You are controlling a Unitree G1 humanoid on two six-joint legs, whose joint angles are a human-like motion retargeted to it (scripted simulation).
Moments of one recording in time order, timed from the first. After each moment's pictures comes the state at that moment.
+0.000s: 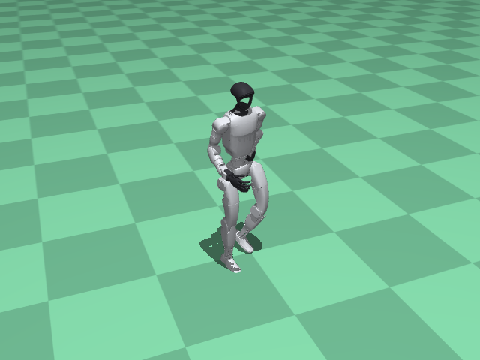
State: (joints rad) left arm 0.25 0.11 0.47 1.68 0.32 -0.23 -0.23; right arm 0.22 -0.14 0.02 0.24 0.10 -0.45 0.10; waist -0.15 -0.05 -0.02; left_leg -0.35 -0.03 0.22 0.73 0.00 -0.02; right_leg -0.15 -0.10 -0.14 0.10 -0.01 -0.04
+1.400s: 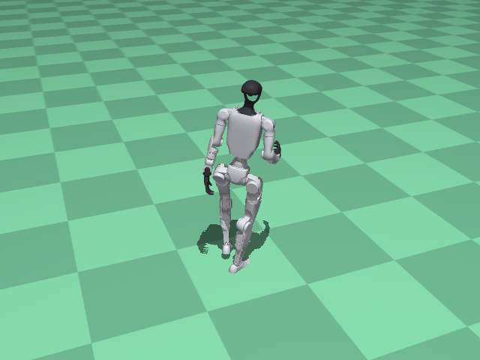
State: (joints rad) left arm 0.20 0.11 0.47 1.64 0.29 -0.08 -0.21; right arm 0.22 -0.18 0.05 0.29 0.08 -0.50 0.08; waist -0.01 -0.01 -0.07; left_leg -0.48 -0.02 0.31 0.55 -0.01 0.05; right_leg -0.03 -0.06 -0.36 0.05 -0.15 -0.03
